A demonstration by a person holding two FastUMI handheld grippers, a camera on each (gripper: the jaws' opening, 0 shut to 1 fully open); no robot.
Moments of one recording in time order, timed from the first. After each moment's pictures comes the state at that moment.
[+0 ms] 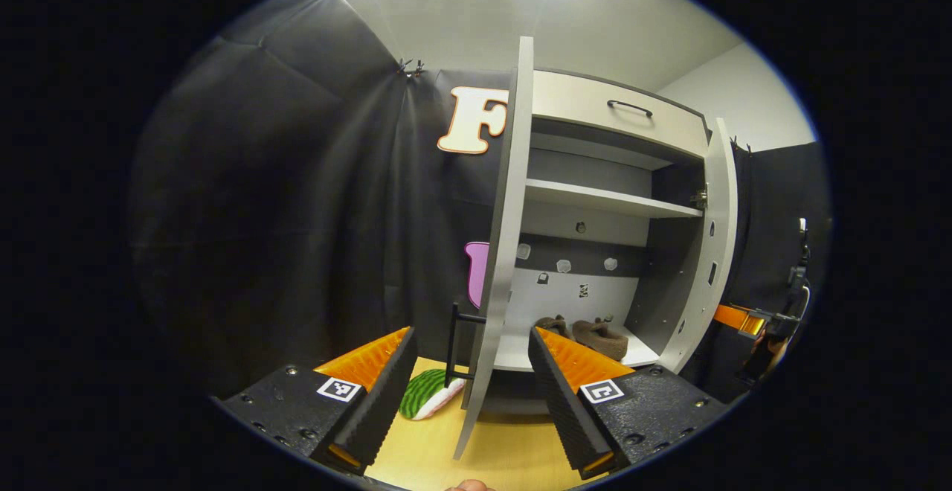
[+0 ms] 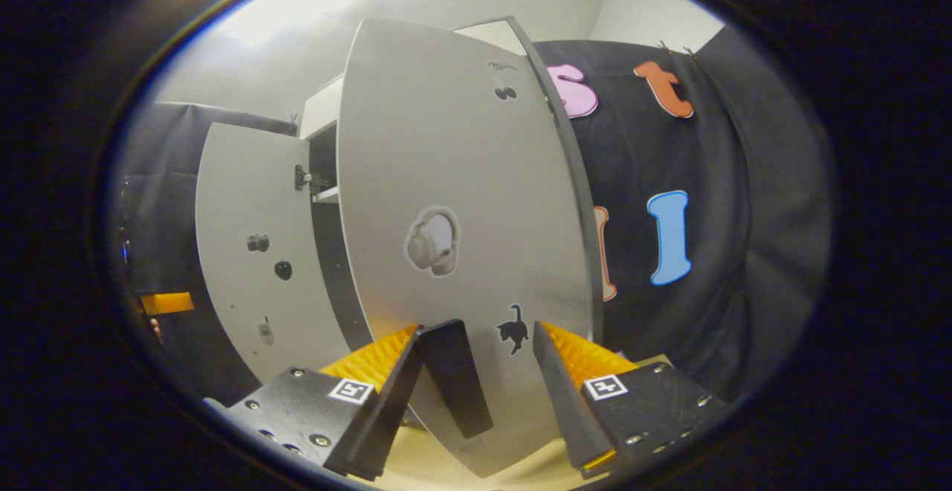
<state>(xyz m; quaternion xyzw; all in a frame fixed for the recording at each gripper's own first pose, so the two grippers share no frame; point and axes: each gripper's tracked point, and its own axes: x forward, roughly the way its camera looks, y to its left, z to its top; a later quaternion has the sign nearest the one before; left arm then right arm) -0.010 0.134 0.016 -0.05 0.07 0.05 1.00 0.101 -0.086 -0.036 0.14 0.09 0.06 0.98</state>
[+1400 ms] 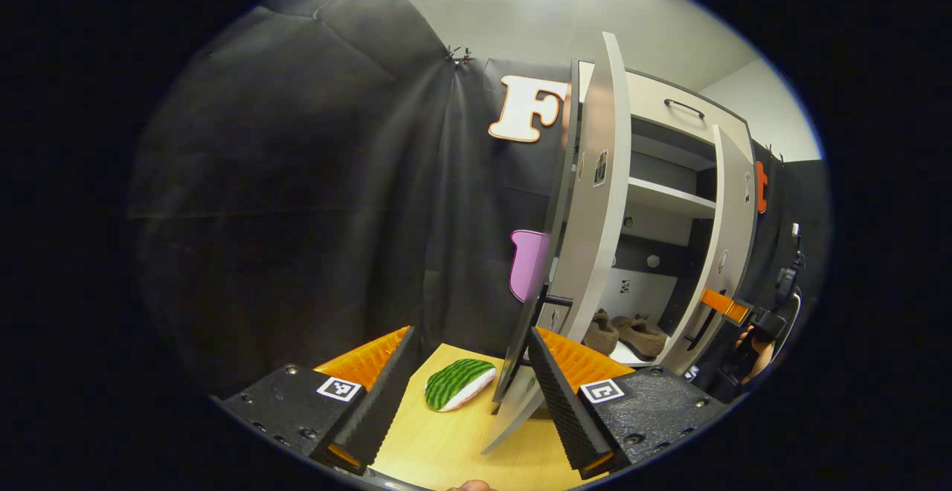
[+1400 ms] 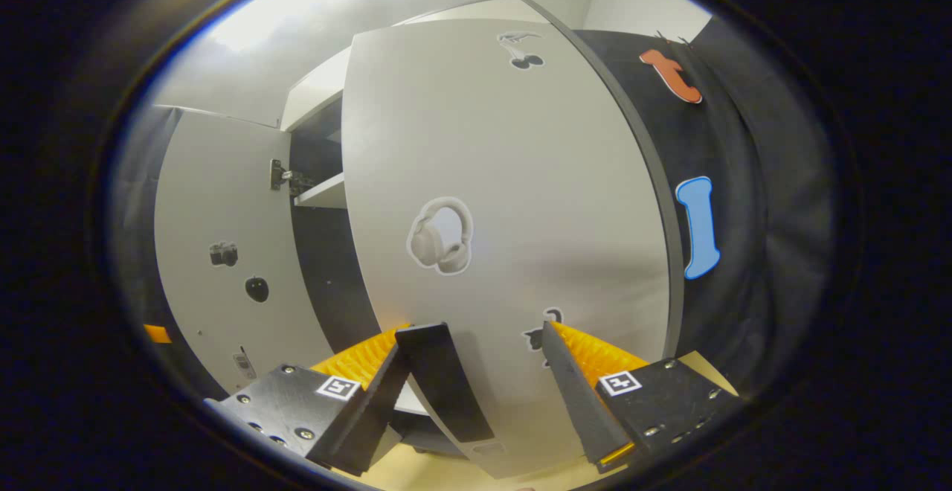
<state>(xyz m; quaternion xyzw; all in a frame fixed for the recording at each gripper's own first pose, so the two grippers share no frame) -0.016 0.196 -0.008 -0.08 0.09 0.10 0.99 0.188 -0.025 -0.057 0.16 0.07 0.04 0.98</state>
